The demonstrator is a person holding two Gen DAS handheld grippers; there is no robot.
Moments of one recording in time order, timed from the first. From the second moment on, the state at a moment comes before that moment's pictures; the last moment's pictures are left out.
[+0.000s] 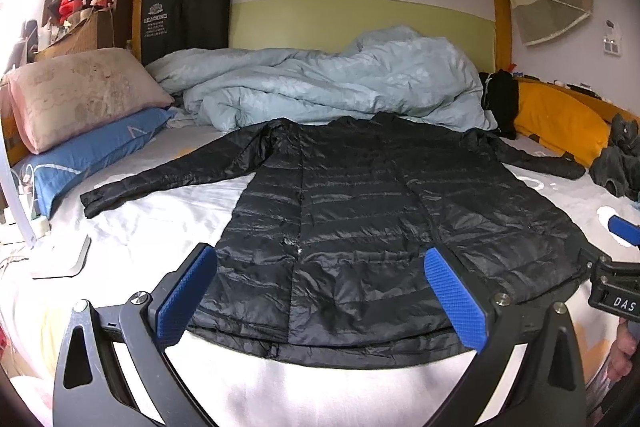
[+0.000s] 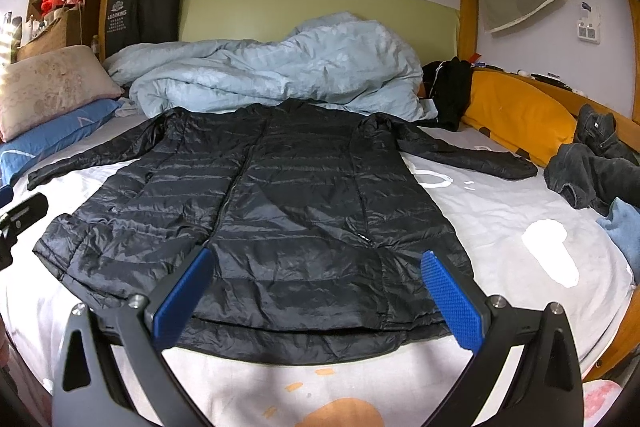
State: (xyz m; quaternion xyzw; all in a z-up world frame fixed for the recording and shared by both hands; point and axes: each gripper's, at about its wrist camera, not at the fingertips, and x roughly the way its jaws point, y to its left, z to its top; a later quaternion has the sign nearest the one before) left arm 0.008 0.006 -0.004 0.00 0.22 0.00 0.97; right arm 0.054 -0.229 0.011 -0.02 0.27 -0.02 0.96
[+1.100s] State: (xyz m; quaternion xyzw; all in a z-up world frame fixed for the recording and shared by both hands) left arm 0.002 0.006 0.001 0.01 0.21 0.00 0.98; right arm 0.044 -0.224 0.014 -0.01 0.26 -0.05 0.96
